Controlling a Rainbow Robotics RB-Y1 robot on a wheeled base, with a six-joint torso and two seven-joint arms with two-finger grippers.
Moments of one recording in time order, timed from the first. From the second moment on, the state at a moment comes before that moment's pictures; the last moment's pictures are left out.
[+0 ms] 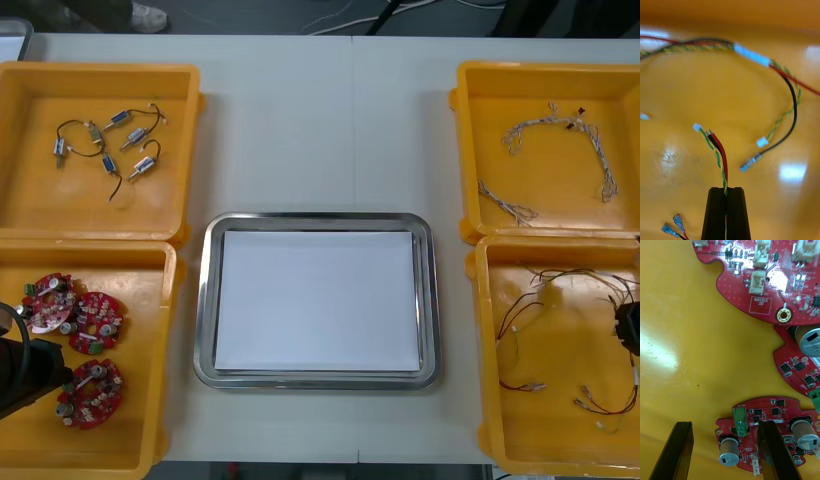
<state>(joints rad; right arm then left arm) 0.08 -0.84 -0.20 -1.88 -0.89 1.43 1.59 0.27 0.74 0.15 -2.08 0.75 1.50 -0.85</state>
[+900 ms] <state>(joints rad) -0.02 -0.80 -0.13 -1.88 -0.88 1.45 1.59 0.24 0.74 0.10 -2.06 0.73 1.50 -0.85</state>
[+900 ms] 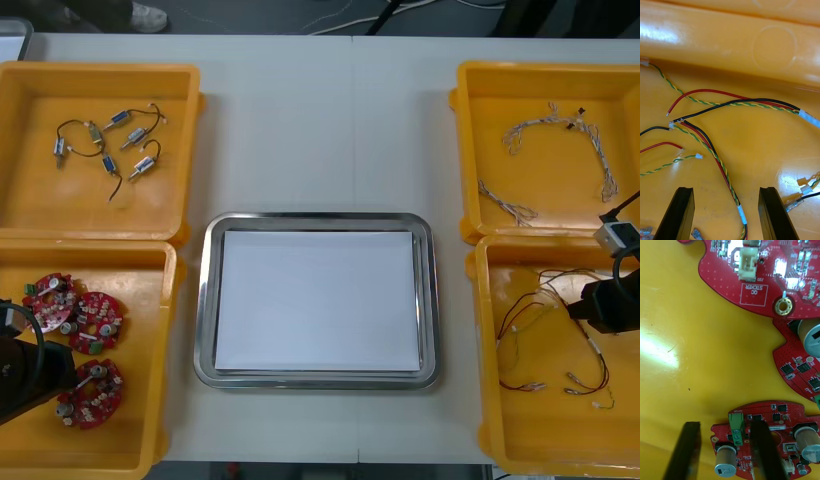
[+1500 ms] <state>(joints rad) 0.00 -0.81 -0.14 -1.88 -0.88 1.47 1.75 0.22 0.74 0.10 -2.06 0.72 1.52 -0.85</state>
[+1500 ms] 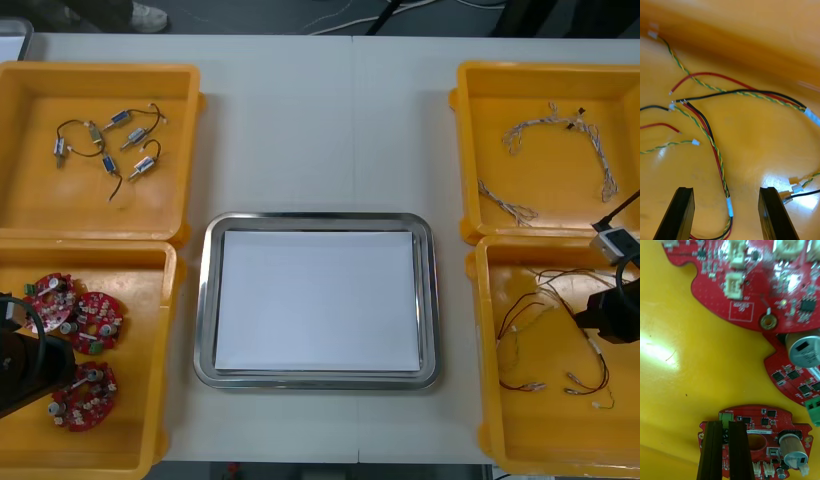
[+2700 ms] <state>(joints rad) 0.10 -0.81 -0.11 -1.88 -0.84 1.39 1.75 0.07 0.76 0.27 -2.37 0.86 1.79 -0.85</state>
